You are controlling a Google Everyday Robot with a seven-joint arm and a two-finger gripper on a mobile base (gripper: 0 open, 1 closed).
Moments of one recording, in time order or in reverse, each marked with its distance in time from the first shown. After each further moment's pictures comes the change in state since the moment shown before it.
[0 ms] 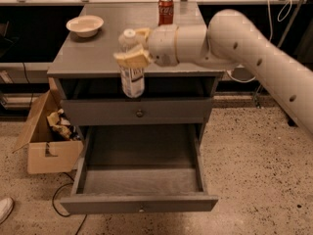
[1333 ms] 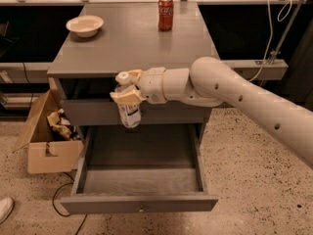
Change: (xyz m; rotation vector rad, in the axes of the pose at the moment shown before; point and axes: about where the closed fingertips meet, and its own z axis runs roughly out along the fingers) arm 0.091 0.057 0.037 -0.002 0.074 0.058
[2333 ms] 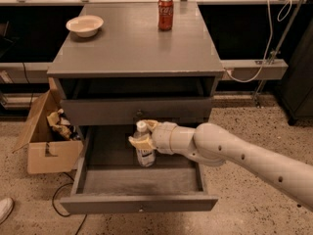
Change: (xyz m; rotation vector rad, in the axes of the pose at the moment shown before) arm 0.171 0.053 -0.002 0.170 0.095 0.144
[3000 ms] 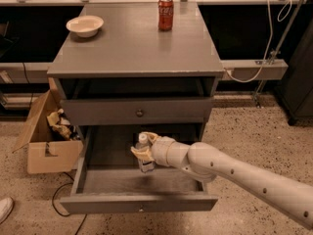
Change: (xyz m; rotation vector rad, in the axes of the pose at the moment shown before) arm 0.080 0.000 0.032 0.073 0.001 0.019
